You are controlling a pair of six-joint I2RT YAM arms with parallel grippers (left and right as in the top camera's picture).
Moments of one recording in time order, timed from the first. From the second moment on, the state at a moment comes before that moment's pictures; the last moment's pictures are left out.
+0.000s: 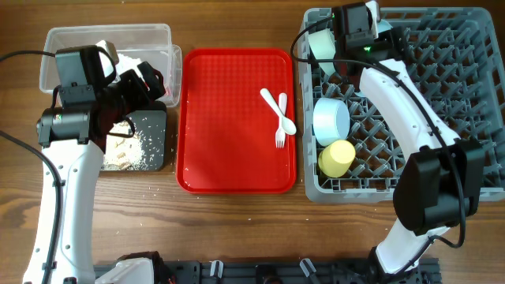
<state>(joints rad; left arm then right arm) 0.09 1.35 1.25 -0.76 0.19 -0.42 0.22 1.90 1.56 -0.61 0.82 -0.17</state>
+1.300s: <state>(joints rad) 0.09 1.35 1.25 -0.76 0.19 -0.42 0.54 2.11 1.62 -0.85 0.02 0.44</state>
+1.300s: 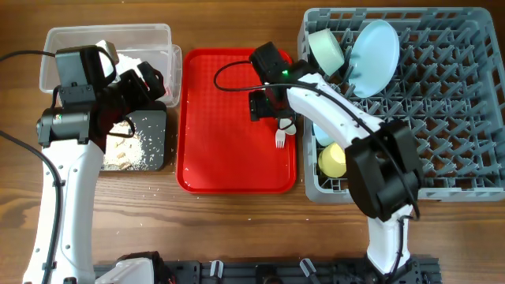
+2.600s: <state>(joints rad) 0.09 1.35 1.25 -0.76 0.19 -0.42 0.51 2.02 1.64 -0.95 -0.04 0.39</state>
